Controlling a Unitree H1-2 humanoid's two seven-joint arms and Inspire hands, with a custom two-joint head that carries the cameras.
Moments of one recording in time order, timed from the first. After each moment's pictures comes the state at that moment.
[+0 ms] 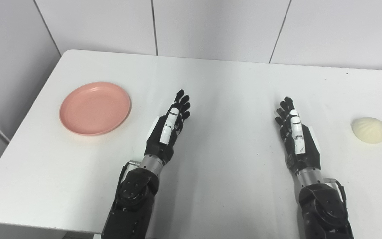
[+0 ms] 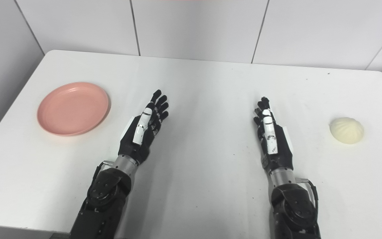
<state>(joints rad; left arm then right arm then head) -0.16 -0.09 -0.11 0.13 -0.11 0.02 -0.15 -0.13 -0.11 -0.07 0.02 0.17 0.06 0.12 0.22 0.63</state>
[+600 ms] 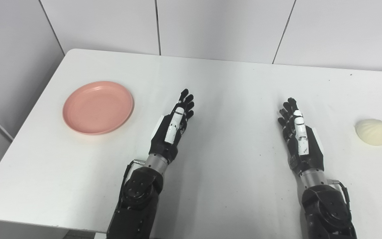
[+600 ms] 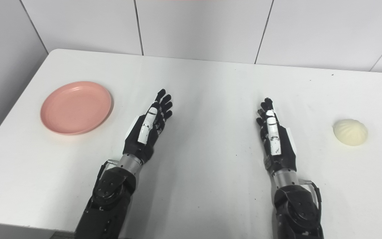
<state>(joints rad) -0.17 -0.10 -0.11 0.14 -0.09 0.00 -0.14 -0.13 -0.11 -0.07 0.02 0.19 0.07 0.12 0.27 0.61</state>
